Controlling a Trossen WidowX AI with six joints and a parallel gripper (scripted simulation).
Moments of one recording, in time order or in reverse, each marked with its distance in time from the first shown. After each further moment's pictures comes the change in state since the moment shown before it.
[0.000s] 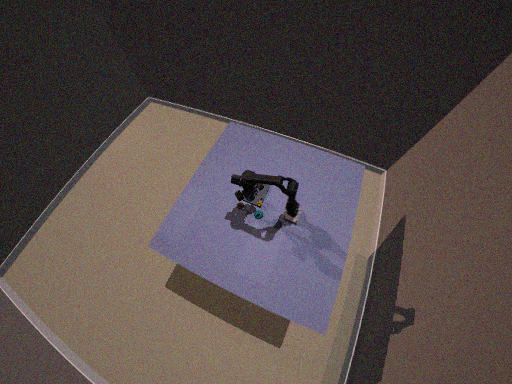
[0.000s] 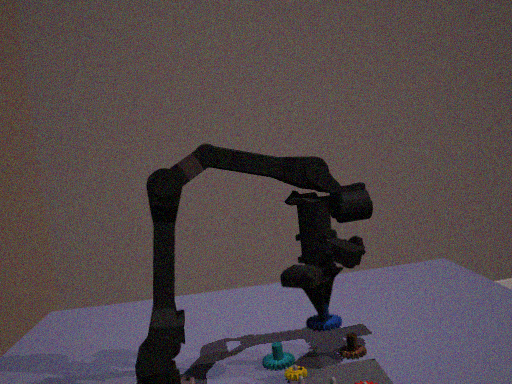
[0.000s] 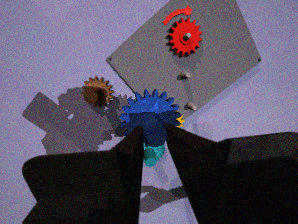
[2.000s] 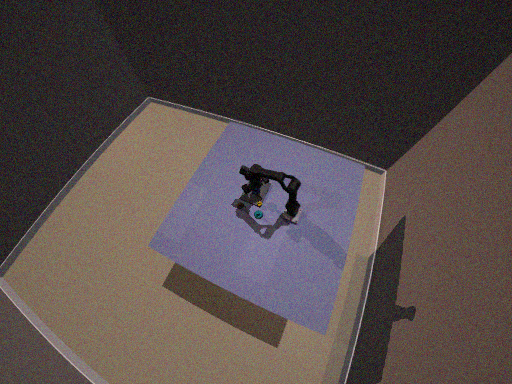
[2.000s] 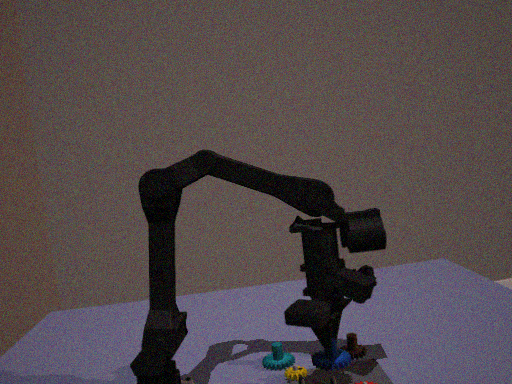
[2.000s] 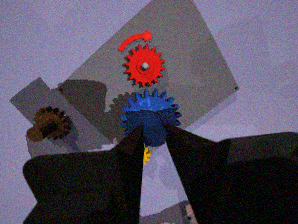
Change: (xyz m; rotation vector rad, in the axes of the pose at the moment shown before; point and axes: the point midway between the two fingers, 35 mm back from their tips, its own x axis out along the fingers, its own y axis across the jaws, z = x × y) arm 0.035 -0.067 0.039 -0.015 -0.011 -0.008
